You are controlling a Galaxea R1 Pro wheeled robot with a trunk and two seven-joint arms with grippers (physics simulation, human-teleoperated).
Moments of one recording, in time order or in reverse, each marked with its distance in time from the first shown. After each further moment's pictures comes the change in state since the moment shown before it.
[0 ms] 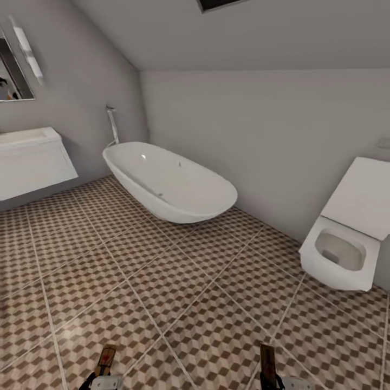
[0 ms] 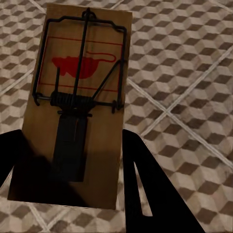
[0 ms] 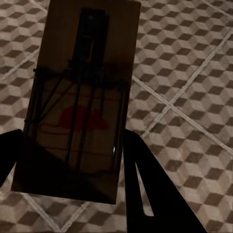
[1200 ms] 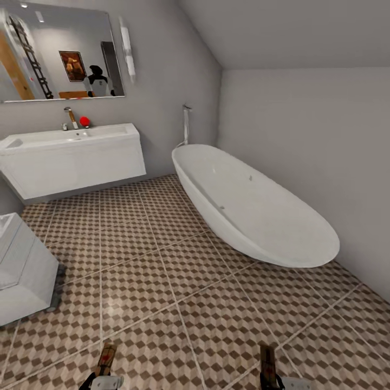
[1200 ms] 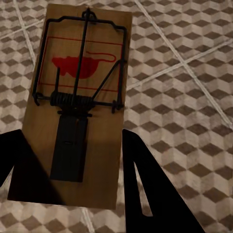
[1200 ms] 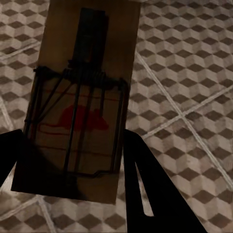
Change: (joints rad) left arm 0.000 0.000 0.000 0.000 0.000 0.000 0.000; right arm 0.000 0.000 0.001 0.000 0.000 0.000 0.000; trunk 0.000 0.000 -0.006
